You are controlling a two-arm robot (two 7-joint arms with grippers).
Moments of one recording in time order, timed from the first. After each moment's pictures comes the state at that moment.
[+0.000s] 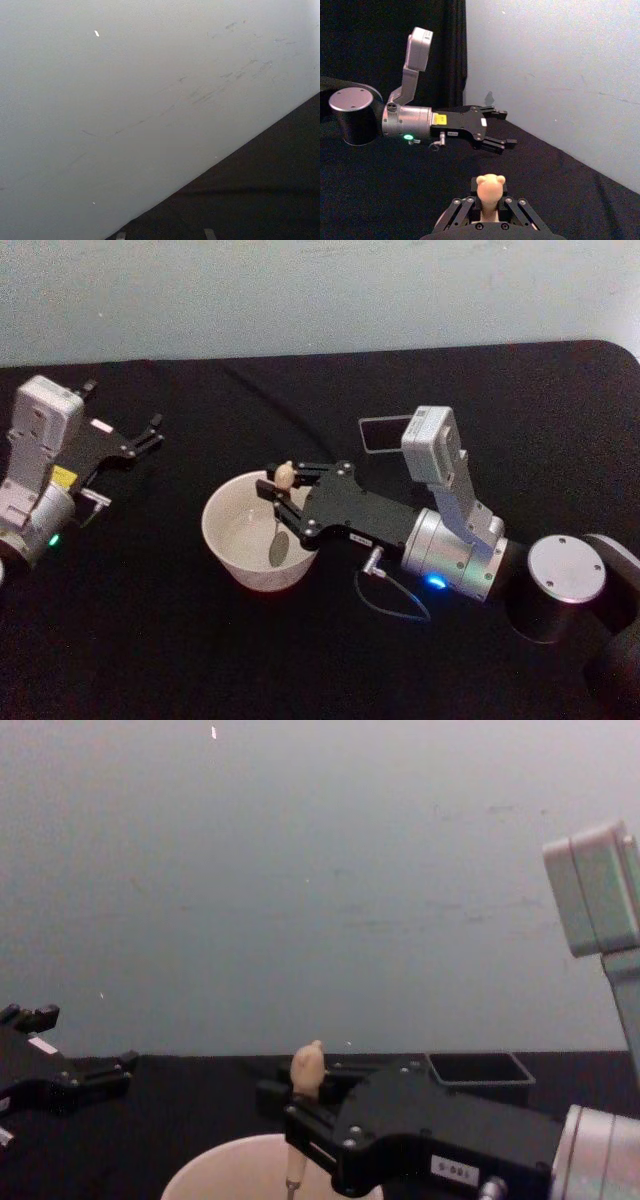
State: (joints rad) left arm -0.20 0.60 0.45 -1.41 -0.25 -0.12 0.03; right arm 0.21 0.35 -0.56 -1.51 0.34 -0.11 0.56
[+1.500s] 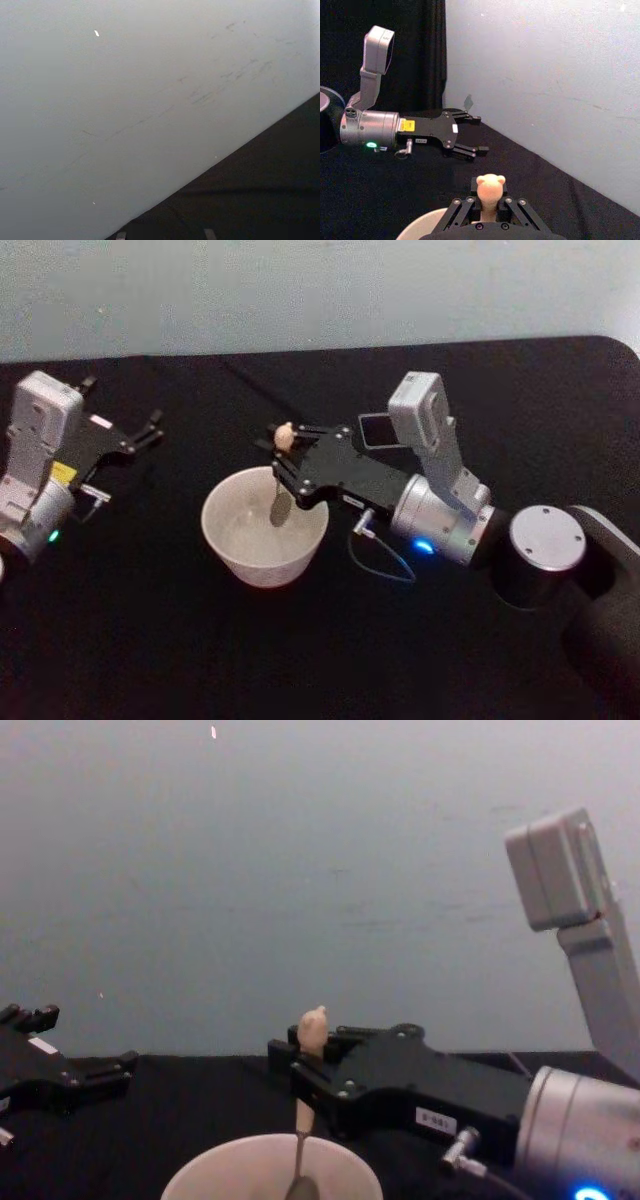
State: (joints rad) left arm -0.20 0.60 0.45 -1.41 -0.25 -0.12 0.03; right arm 0.28 0.30 -0.55 -1.42 0.30 -0.13 0.52
